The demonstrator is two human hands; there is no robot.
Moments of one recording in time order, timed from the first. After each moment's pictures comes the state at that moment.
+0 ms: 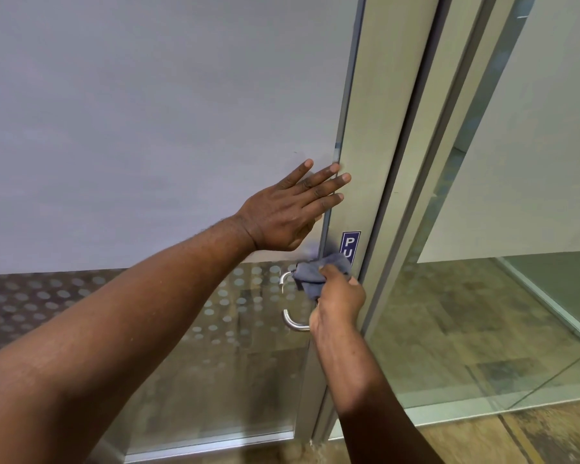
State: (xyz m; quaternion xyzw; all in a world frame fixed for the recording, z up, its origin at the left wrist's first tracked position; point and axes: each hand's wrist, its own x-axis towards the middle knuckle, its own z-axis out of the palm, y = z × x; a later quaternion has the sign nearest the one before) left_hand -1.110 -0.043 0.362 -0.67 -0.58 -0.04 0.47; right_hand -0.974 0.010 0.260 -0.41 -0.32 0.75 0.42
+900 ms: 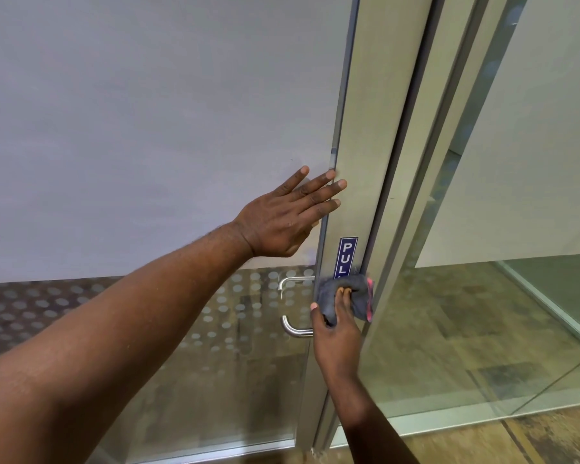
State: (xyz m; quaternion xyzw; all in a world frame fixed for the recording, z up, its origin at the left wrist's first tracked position) left_hand -1.106 -0.045 0.363 -0.66 -0.58 -0.04 0.47; right_hand -0.938 0.026 0.162 -0.33 -0.75 0.43 0.39
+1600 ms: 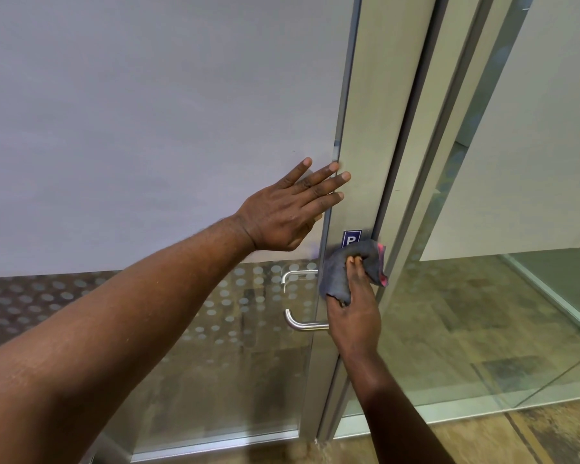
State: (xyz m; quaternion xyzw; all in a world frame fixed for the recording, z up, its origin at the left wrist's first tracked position) left_hand -1.105 -0.045 0.363 -0.67 -0.58 -0.04 0.46; right_hand -0.936 0.060 0.176 -0.27 -0.80 0.30 0.44
